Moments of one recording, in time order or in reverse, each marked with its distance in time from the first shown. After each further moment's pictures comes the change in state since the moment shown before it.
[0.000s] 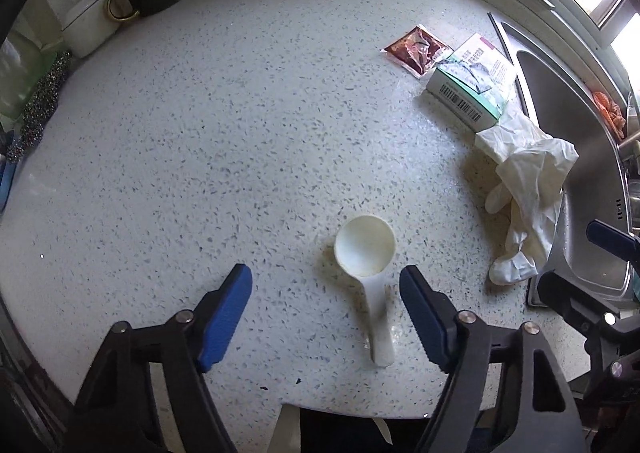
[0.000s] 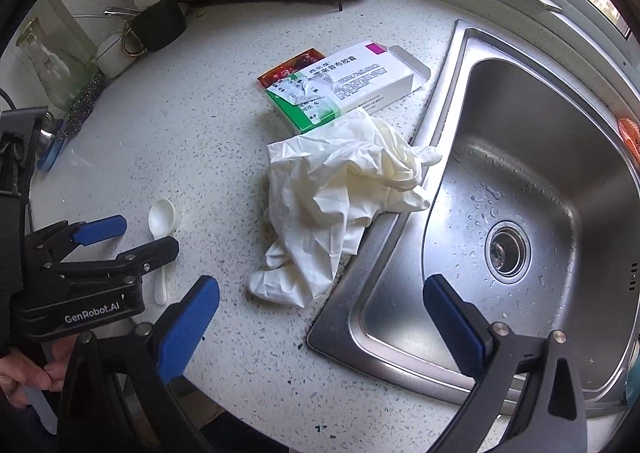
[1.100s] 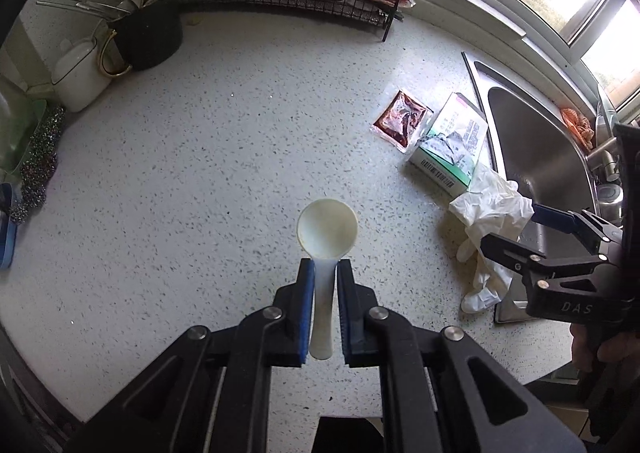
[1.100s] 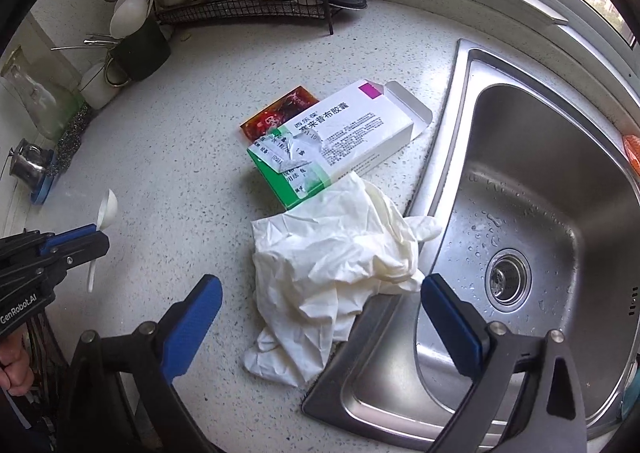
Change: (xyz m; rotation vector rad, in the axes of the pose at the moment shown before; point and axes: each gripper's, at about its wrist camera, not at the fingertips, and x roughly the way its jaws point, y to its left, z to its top) left arm -0.042 0.017 0.047 0.066 -0.060 -0.104; right arm 0.020 0.000 0.048 0.022 -0.020 -0.001
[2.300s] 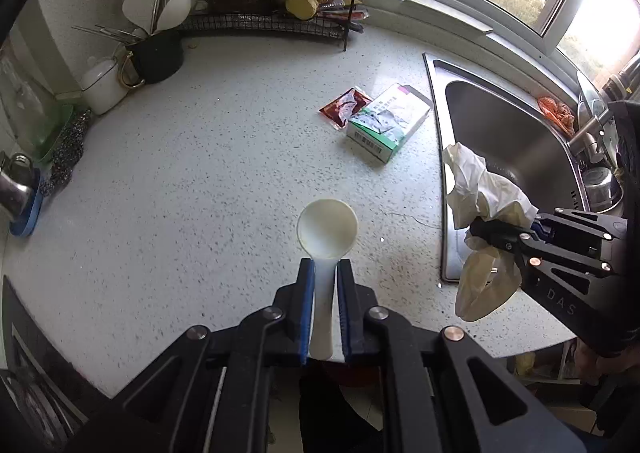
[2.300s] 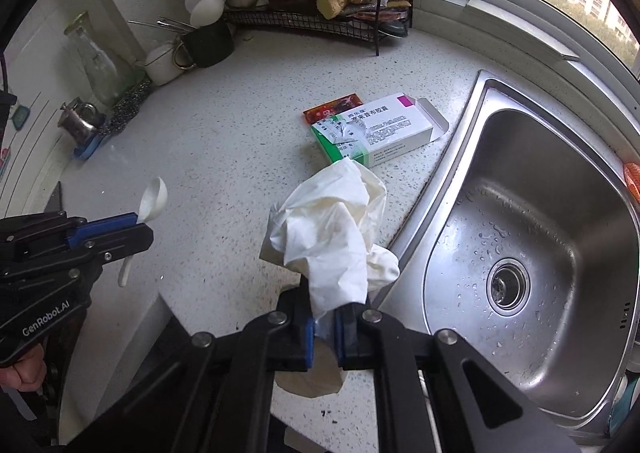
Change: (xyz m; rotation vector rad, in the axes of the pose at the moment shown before) left arm -0.066 -0.062 -0.072 0.004 -0.087 0.047; right arm -0.051 -0.002 -0.056 -0.146 -0.077 0.086
